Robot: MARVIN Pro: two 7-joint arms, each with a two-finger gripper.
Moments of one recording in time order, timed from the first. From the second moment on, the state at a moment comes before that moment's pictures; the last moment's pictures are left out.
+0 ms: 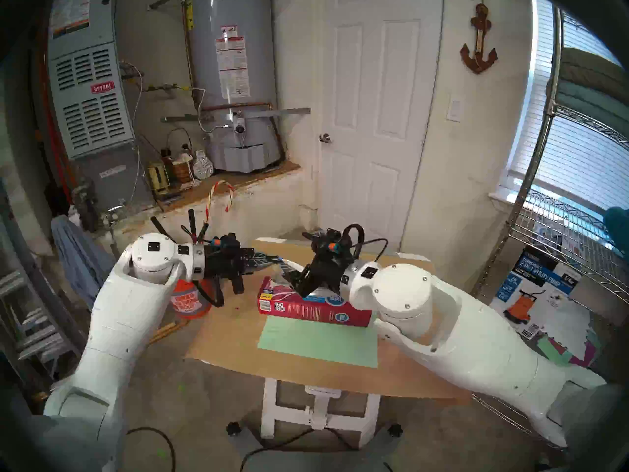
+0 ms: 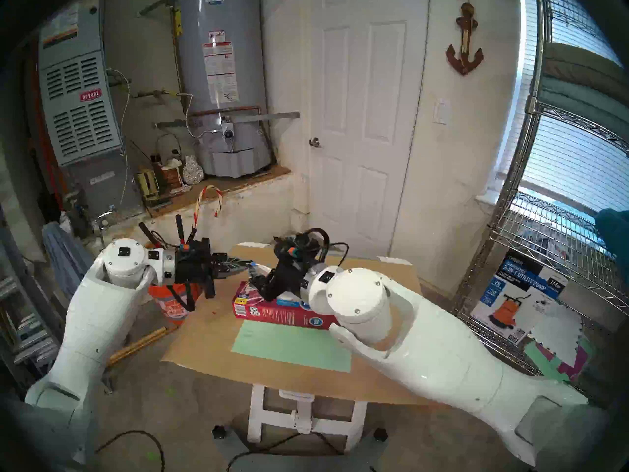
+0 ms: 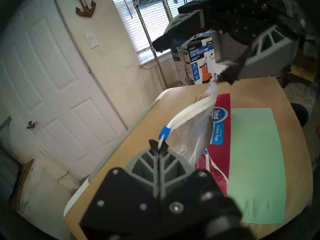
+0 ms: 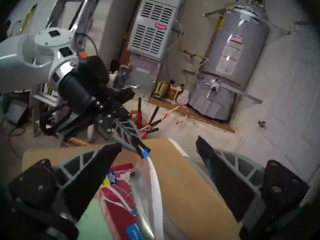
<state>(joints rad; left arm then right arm) 1.24 -1.09 -1.51 -1.43 -0.03 -0.03 -1.21 -1.09 -0.90 0.69 -2.00 0.42 0.45 0.01</state>
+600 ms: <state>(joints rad) 1.21 -1.10 -1.51 -1.39 -0.03 -0.05 -1.24 -1.06 -0.95 0.62 -1.93 0.40 0.49 0.07</state>
